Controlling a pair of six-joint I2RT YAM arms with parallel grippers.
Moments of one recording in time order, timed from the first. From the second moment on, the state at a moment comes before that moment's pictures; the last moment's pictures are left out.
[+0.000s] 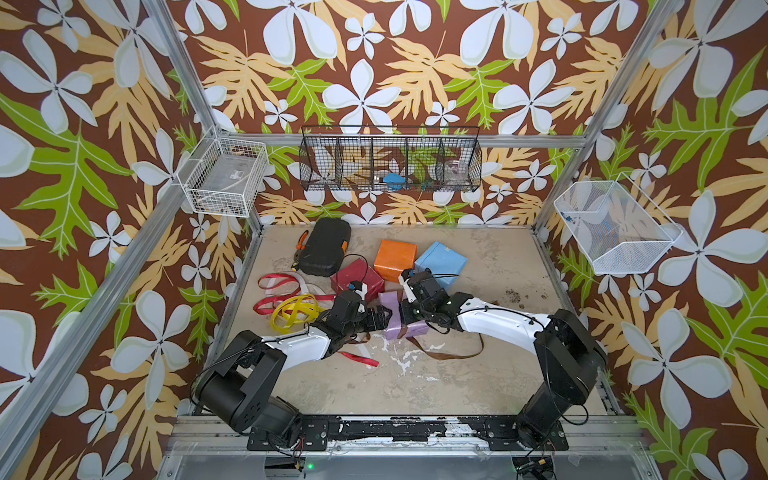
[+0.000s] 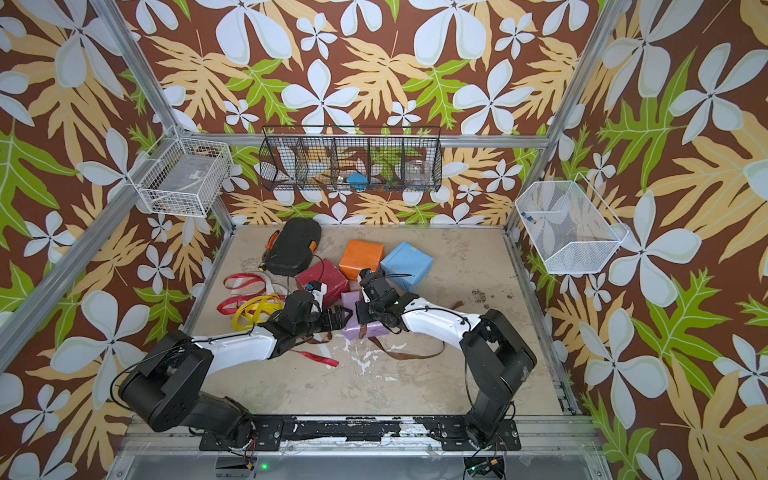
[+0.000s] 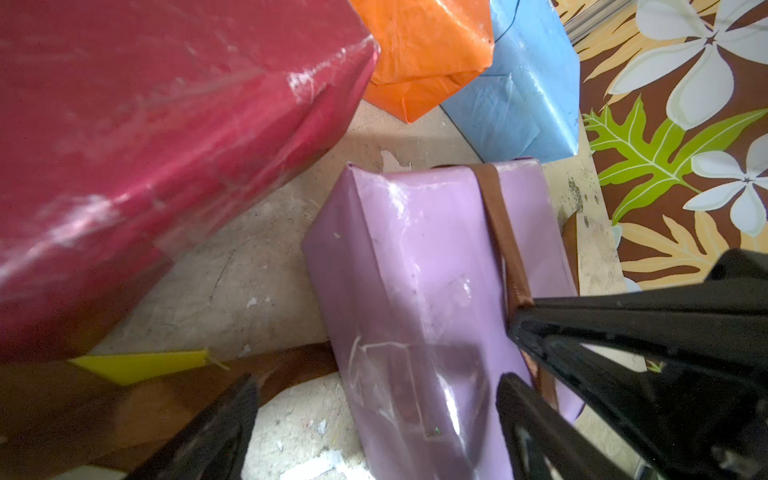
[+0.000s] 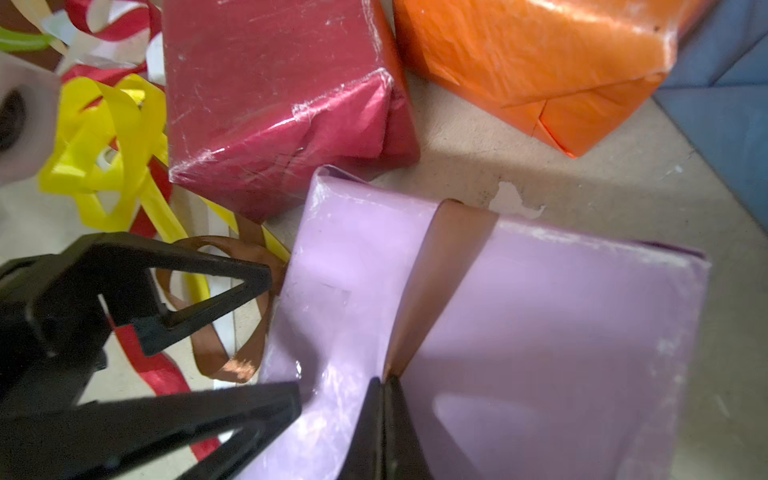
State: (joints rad) left arm -0.54 1.50 0.58 0.28 0.19 -0.68; right arm 0.71 1.69 1.04 -0.20 -0.09 0.40
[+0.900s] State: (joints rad) left arm -0.54 1.43 0.54 0.33 0.28 -0.72; right arm 0.50 1.71 0.71 0.55 -0.84 0.83
